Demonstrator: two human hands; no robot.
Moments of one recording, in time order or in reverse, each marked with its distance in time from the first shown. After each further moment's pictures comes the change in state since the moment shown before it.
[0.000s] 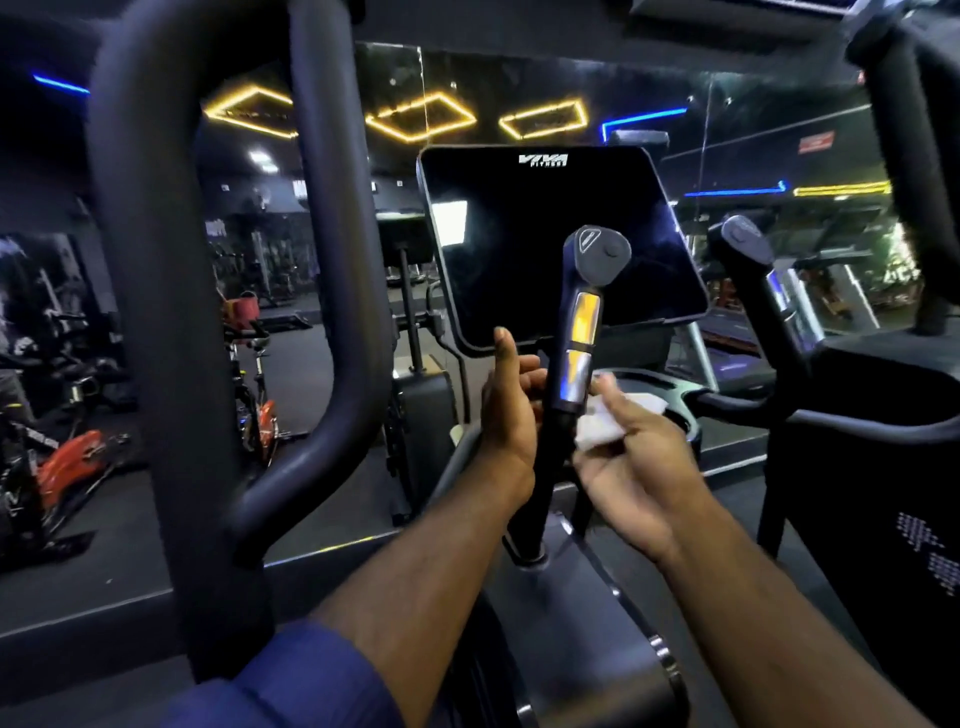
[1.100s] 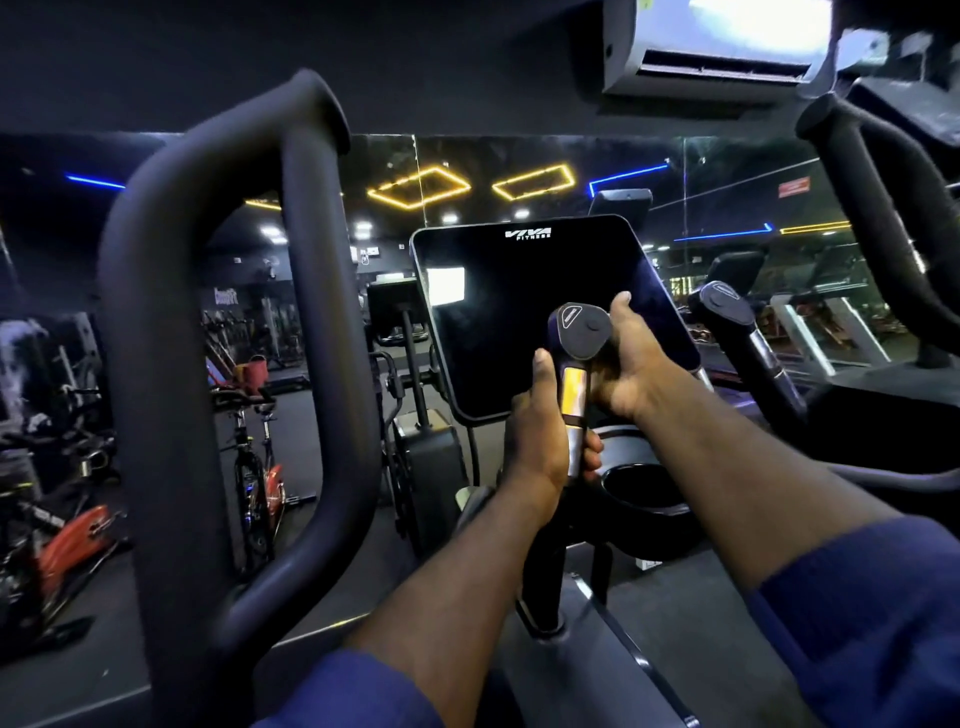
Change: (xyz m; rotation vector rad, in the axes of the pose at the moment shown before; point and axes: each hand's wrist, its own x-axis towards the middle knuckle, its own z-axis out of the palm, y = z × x) left_hand -0.002 0.035 0.039 0.234 -0.174 0.016; right_hand 0.140 -0.083 0.044 -0.300 0.005 0.111
